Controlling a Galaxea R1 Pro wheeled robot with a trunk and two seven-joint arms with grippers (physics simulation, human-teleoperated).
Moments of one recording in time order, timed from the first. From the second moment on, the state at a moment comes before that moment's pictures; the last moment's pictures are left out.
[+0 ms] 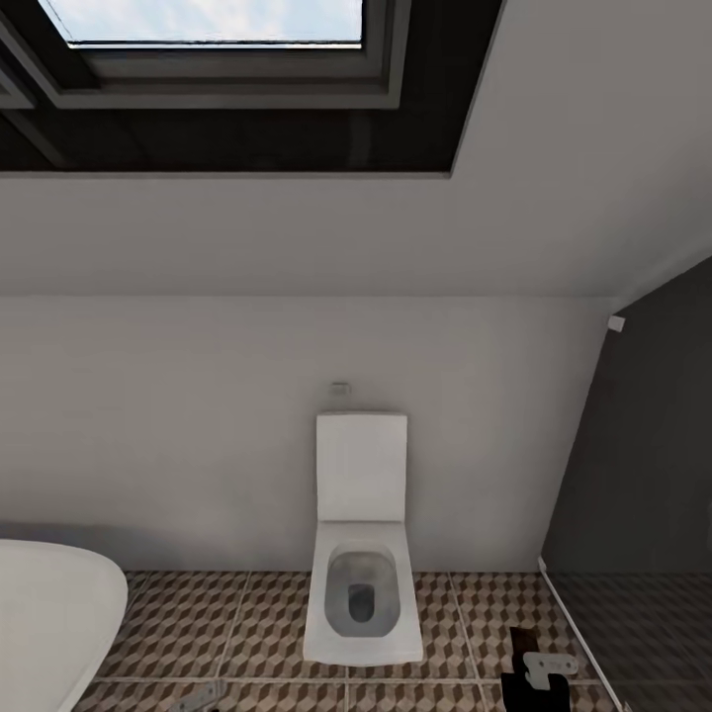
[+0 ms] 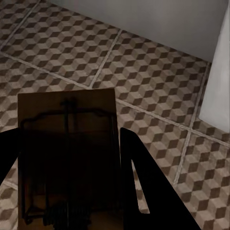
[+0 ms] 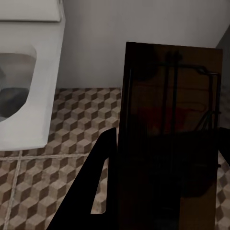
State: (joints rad) left arm -0.39 0.00 -0.07 -0.05 0.41 -0.40 0.12; right arm -0.48 -0.08 0.48 0.06 -0.53 -0.58 0.03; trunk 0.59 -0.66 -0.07
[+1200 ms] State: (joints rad) left arm -0.39 0.00 -0.07 -0.05 0.41 -0.40 0.12; right arm -0.48 -0.08 0.48 0.06 -0.53 -0.58 0.03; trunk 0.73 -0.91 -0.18
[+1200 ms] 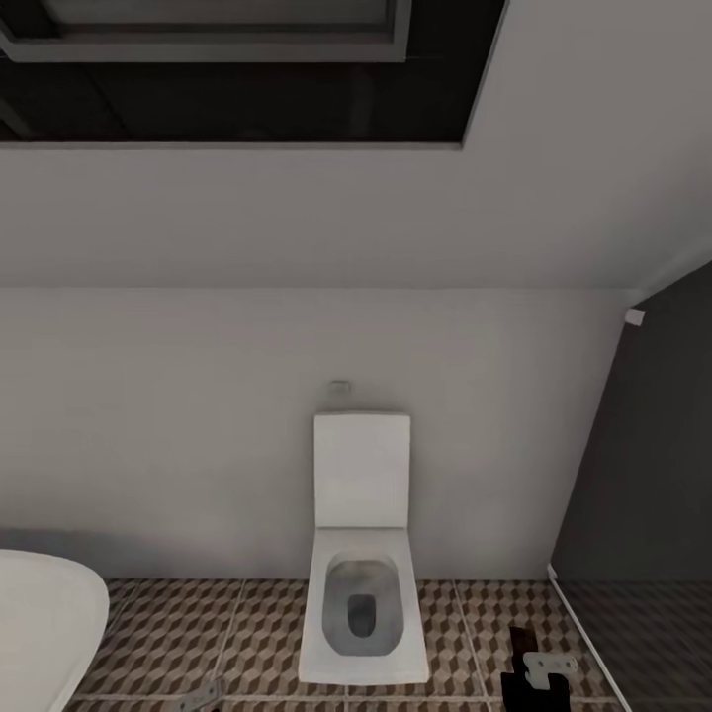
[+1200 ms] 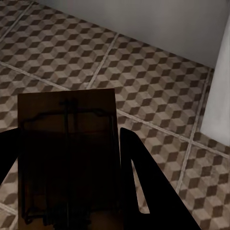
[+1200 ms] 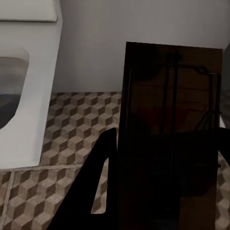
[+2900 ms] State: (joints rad) left arm -0.39 -0.01 -0.07 -0.05 0.41 -0.41 0.12; right arm -0.48 -0.08 0.48 0.06 -0.53 -0.58 0.03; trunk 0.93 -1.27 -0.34
